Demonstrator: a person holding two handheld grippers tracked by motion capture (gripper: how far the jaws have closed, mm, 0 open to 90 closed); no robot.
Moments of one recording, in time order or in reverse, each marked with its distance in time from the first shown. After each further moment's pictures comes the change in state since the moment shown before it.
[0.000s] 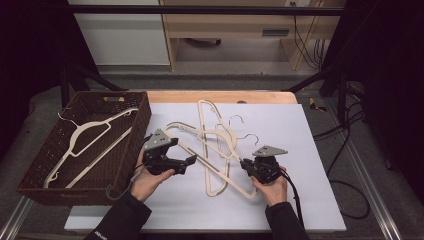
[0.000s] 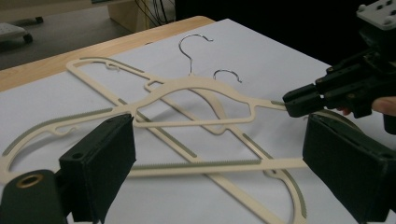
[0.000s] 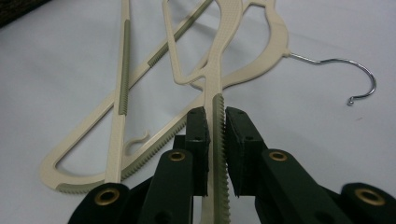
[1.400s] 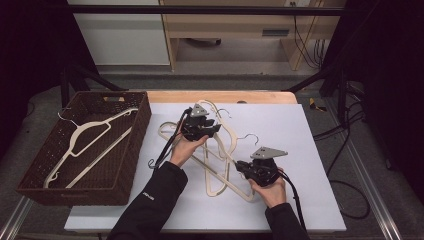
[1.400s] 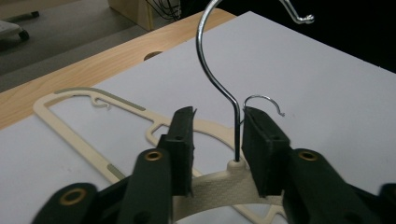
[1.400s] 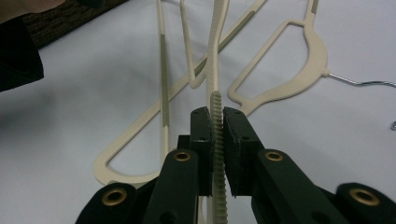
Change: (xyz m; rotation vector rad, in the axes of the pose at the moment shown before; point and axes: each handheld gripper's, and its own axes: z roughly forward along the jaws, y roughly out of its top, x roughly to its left) left arm 0.024 0.043 0.120 0.076 0.022 0.060; right arm 0.011 0.004 -0.009 -0.047 0.117 -0.044
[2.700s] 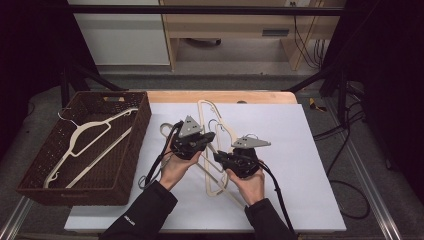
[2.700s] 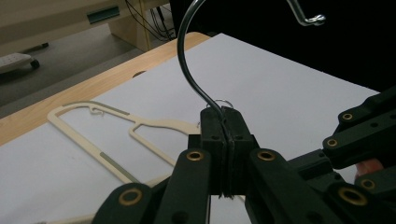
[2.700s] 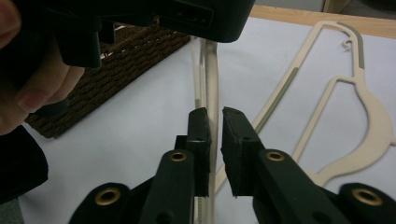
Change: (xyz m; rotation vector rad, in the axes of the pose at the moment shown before) left arm -0.054 -0.004 -0.079 -0.086 0.008 0.037; right arm 0.044 0.051 0.015 -0.099 0.071 0.055
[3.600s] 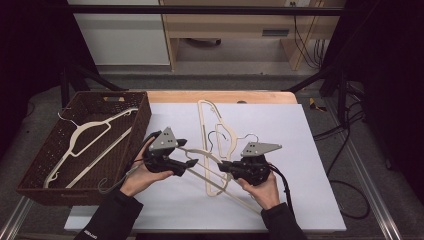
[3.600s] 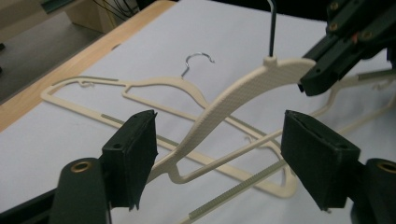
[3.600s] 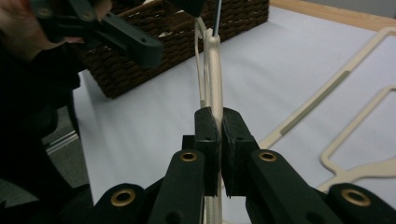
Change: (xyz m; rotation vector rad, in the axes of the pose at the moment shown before) left arm 0.017 -0.028 -0.059 0.128 -0.142 0.177; right arm -0.004 -0.007 -0.031 0.030 0.207 -0.117
